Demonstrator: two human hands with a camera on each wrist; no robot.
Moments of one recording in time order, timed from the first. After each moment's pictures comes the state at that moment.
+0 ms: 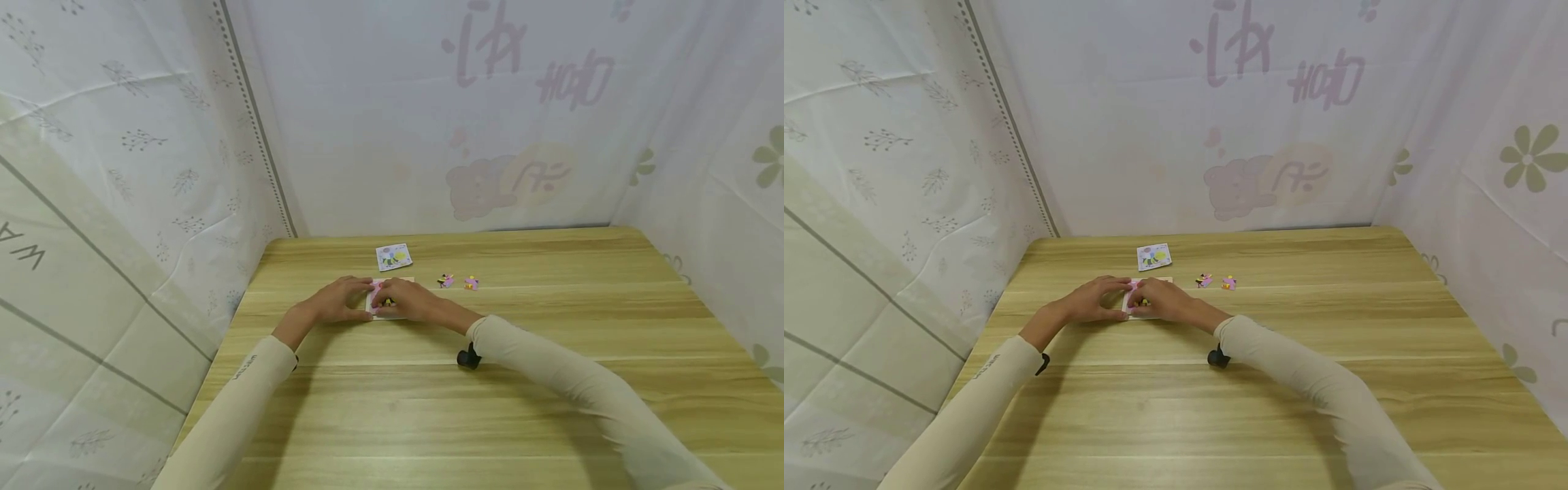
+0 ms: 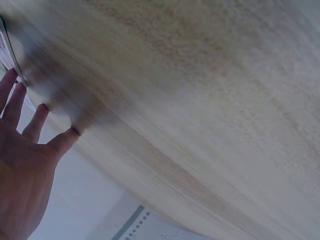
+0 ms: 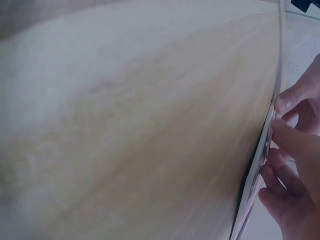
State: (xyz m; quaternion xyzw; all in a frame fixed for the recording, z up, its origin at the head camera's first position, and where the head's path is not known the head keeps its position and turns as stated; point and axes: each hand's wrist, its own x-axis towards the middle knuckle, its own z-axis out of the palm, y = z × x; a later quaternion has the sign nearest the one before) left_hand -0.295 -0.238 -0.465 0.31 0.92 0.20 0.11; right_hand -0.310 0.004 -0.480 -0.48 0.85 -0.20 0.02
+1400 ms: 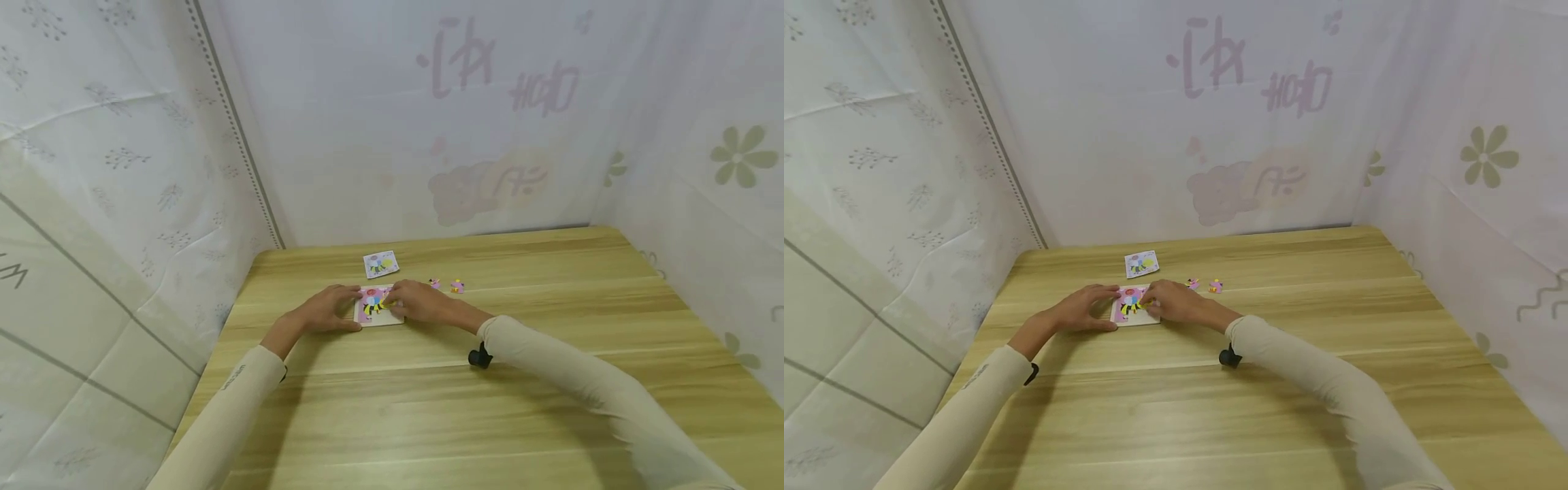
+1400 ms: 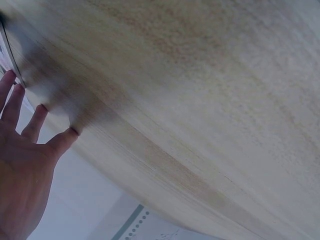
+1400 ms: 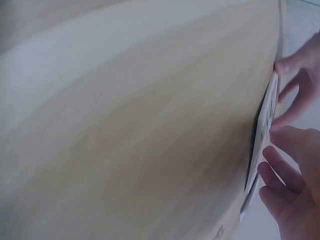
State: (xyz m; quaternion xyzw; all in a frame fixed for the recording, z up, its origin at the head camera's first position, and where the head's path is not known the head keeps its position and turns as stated) left_hand -0.291 -0.233 -0.464 0.31 0.93 0.18 0.10; right_hand -0.308 0.054 -0.472 -0.44 0.88 -0.19 0.03
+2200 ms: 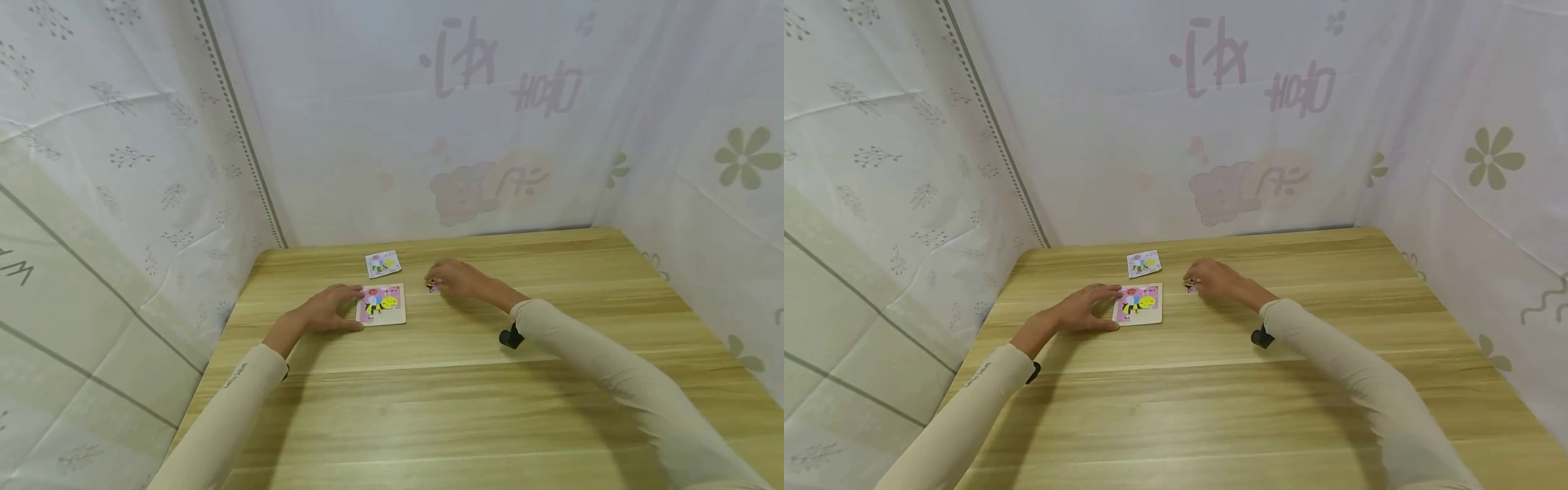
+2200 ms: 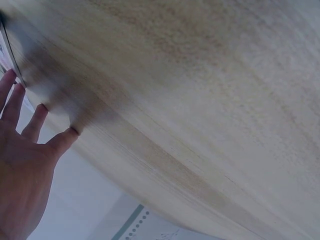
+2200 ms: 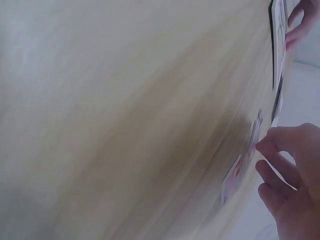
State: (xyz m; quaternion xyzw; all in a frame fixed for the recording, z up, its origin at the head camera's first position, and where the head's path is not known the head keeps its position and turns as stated) left_hand -0.292 -0.236 -0.464 0.30 0.93 0.17 0.12; right_hand -0.349 0.134 -0.467 -0.44 0.88 -0.17 -0.02
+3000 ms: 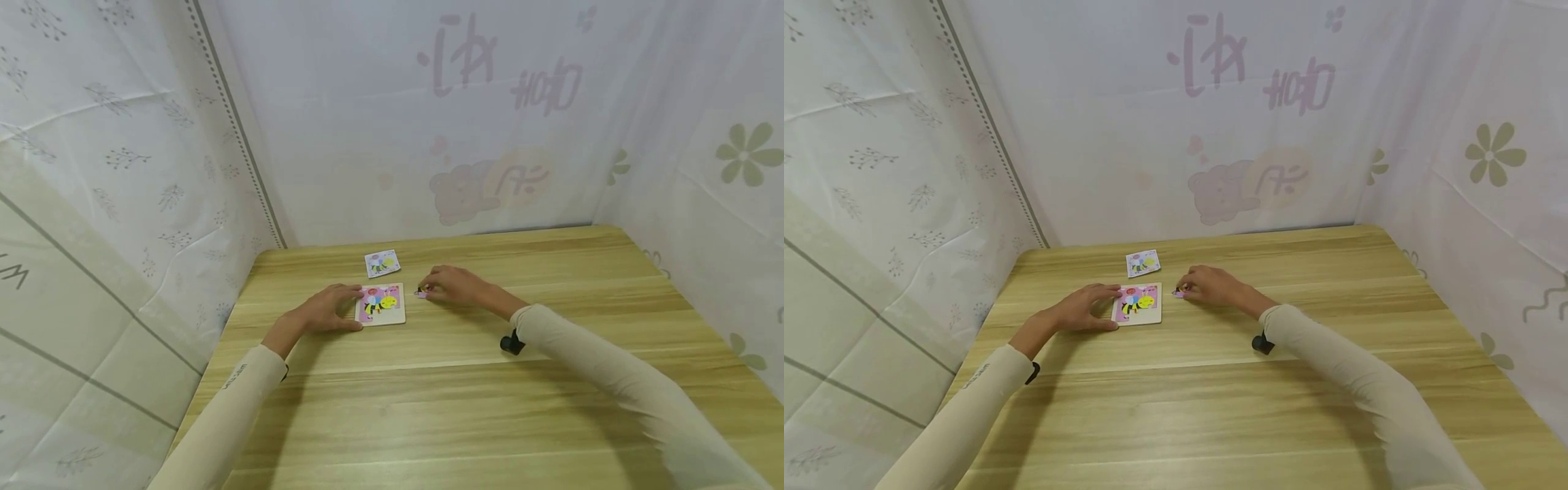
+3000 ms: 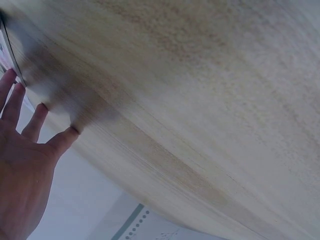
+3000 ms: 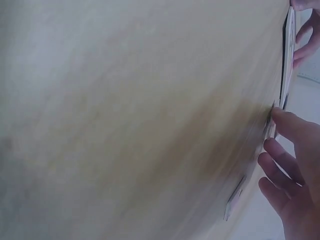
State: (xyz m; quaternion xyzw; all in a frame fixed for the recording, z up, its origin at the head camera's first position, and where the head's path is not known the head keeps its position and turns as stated) left_hand -0.294 -0.235 -0.465 0.30 0.93 0.17 0.12; right_hand -0.338 0.129 -0.475 -0.43 0.89 -0.16 -0.01
